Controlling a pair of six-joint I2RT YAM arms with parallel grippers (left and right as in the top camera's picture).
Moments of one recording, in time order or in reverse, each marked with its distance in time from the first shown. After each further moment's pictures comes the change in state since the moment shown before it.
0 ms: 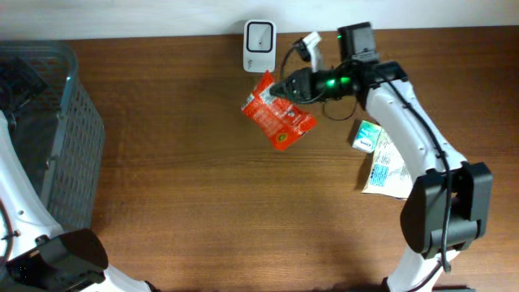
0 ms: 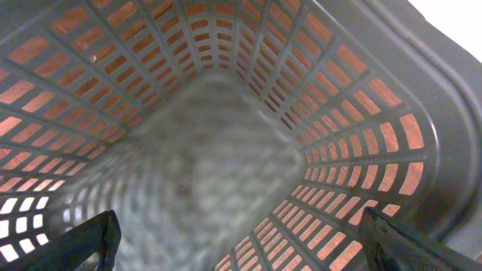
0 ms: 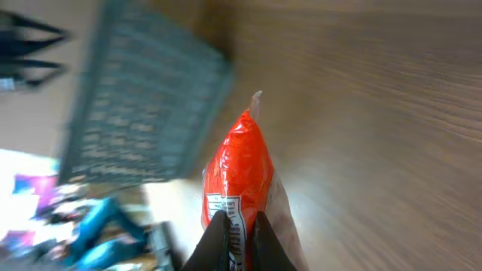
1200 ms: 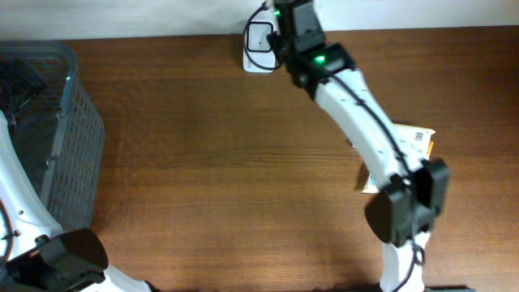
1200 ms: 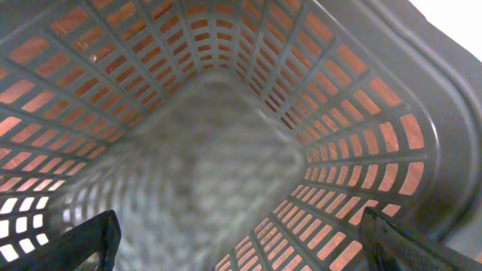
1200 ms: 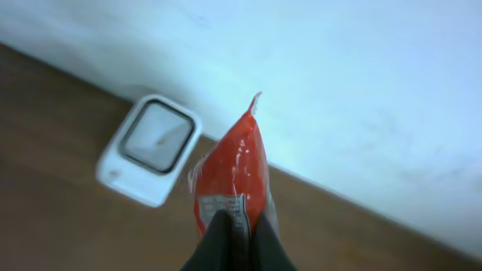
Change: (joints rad) left arm 0.000 0.000 0.000 0.000 0.000 0.000; right arm 0.263 0.169 0.389 0.116 1.461 -0.488
